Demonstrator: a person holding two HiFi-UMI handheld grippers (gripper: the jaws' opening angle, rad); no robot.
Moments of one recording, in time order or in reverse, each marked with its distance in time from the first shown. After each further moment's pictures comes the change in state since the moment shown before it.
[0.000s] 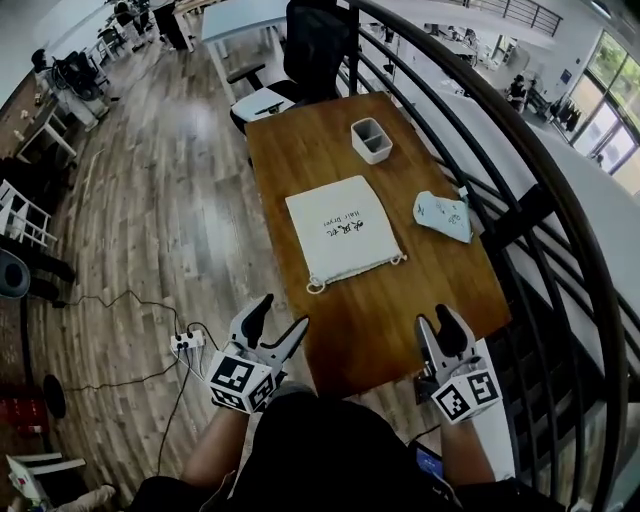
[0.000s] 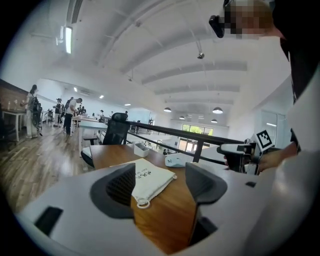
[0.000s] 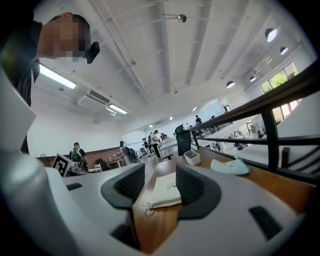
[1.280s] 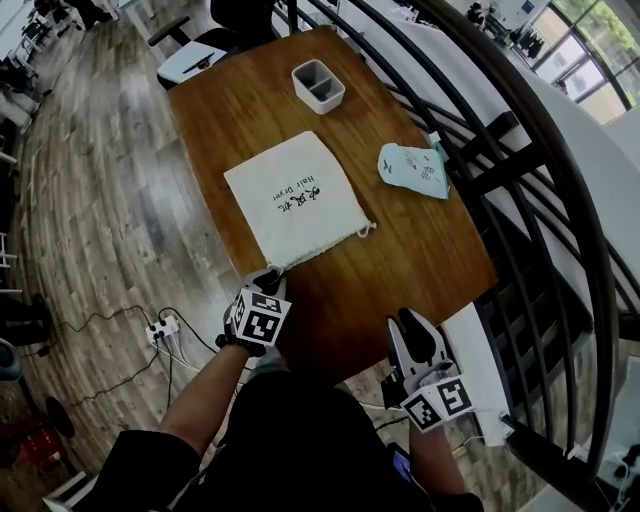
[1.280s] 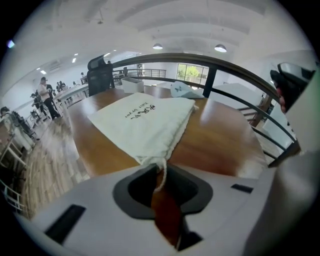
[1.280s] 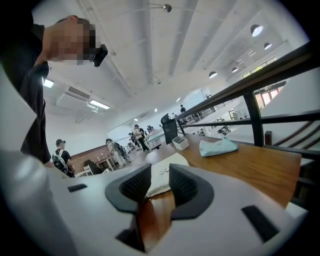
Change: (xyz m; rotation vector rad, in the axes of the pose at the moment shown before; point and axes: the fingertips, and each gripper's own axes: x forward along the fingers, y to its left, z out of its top) left arm 0.142 0.045 -0.186 0.188 0.718 -0.027; right arm 0.008 -0.002 -0.045 0.137 0.105 -0.162
